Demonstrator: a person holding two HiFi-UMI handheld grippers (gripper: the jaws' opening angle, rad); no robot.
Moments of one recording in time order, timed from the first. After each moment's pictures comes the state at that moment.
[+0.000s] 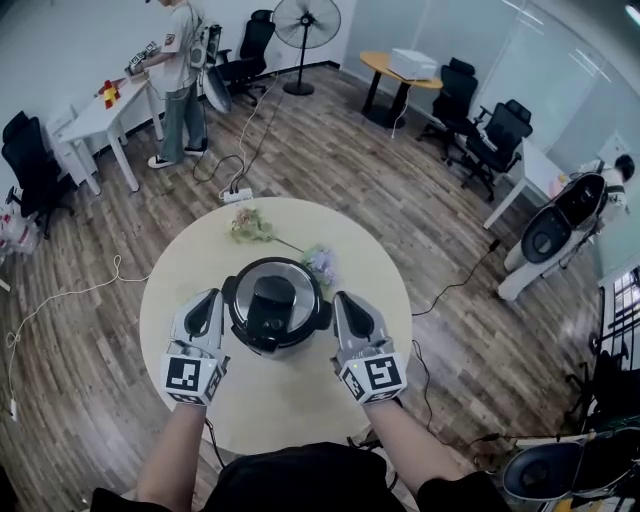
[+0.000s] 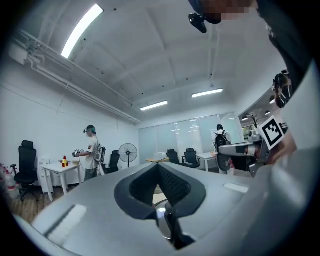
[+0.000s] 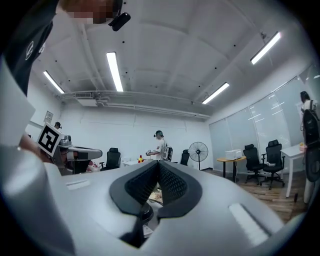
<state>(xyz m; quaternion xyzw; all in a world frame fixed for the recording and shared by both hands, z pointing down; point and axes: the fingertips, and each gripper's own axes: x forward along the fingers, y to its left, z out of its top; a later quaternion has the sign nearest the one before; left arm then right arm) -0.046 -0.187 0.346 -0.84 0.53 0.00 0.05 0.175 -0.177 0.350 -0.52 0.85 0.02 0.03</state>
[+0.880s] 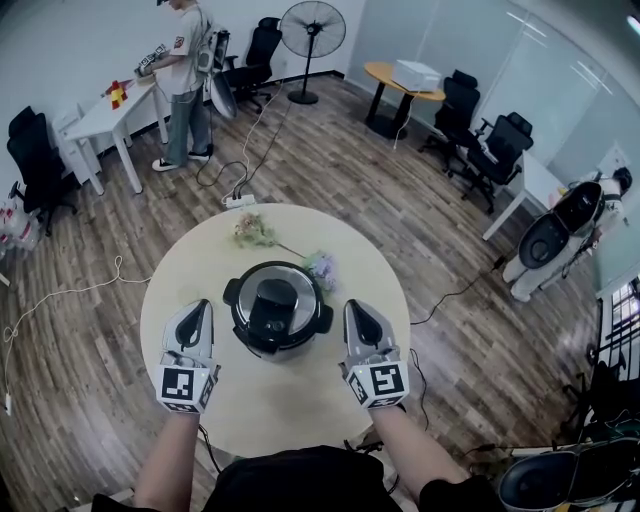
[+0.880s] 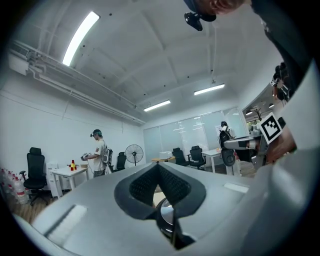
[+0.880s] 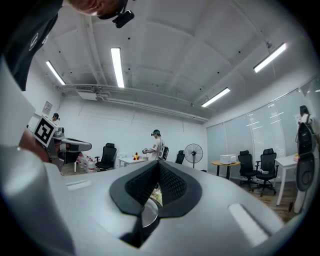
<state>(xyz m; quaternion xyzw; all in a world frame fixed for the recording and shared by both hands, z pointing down) -0.076 -0.163 0.346 -0.82 0.56 -0.01 0.07 0.193 -0.166 0.352 -0.54 0.84 0.04 0.00</state>
